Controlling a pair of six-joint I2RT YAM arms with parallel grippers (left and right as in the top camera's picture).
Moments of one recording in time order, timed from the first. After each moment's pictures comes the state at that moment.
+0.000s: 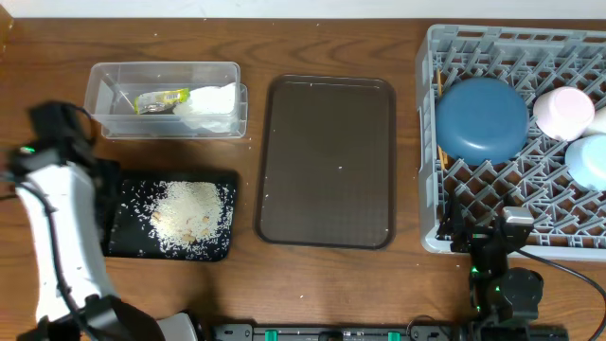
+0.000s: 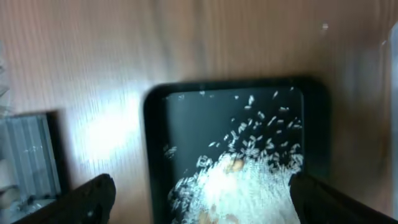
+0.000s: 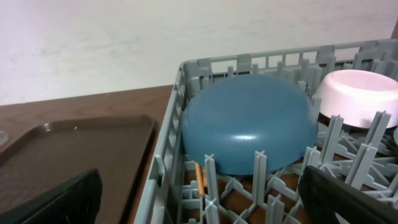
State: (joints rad) left arm 0.41 1.44 1.16 -1.13 -0.29 -1.00; right arm 0.00 0.01 0.01 -0.07 0.01 0.15
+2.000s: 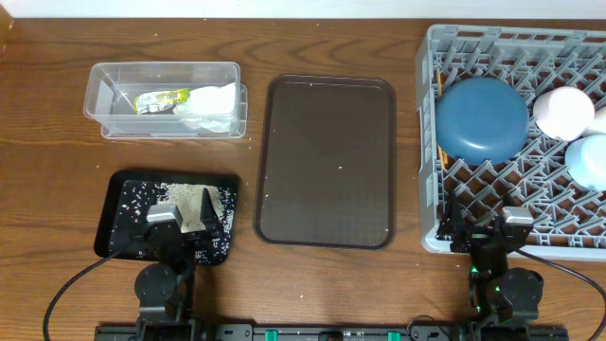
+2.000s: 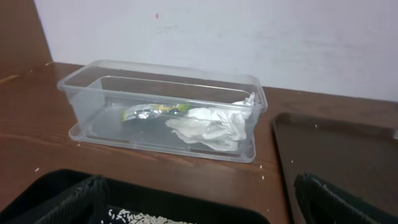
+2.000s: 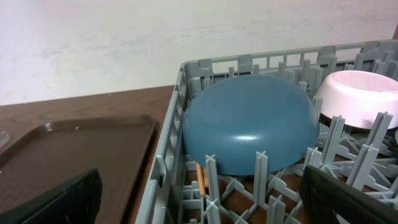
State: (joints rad) left arm 0.00 0.01 0.03 -0.13 -0.07 -0.11; right arm 0.00 0.01 0.01 -0.07 0.00 0.15
